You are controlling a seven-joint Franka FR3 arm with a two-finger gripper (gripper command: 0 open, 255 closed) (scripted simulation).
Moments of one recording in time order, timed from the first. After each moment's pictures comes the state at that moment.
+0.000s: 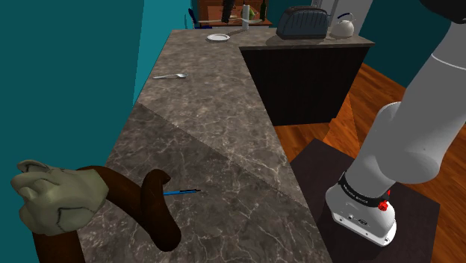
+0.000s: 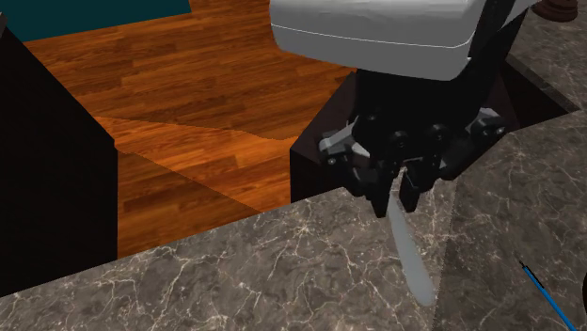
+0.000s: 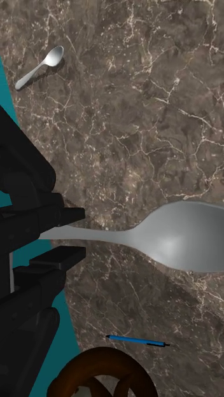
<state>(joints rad) 0.28 -0.02 -0.25 -1.47 0.23 1.55 -0.65</state>
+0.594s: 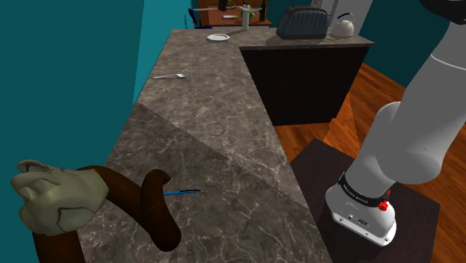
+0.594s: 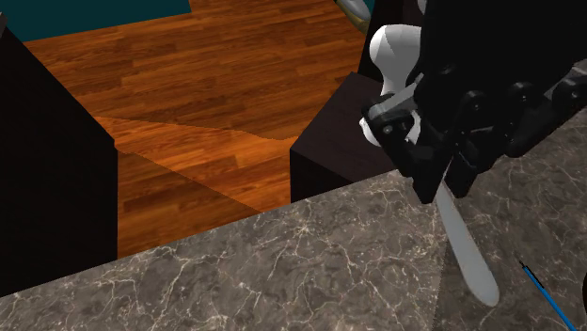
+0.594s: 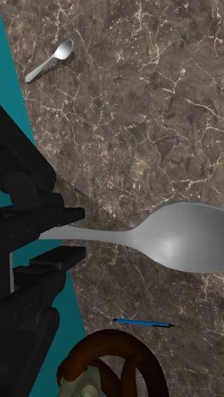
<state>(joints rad) 0.31 -0.02 -0.23 -1.37 0.23 1.47 -0.59</state>
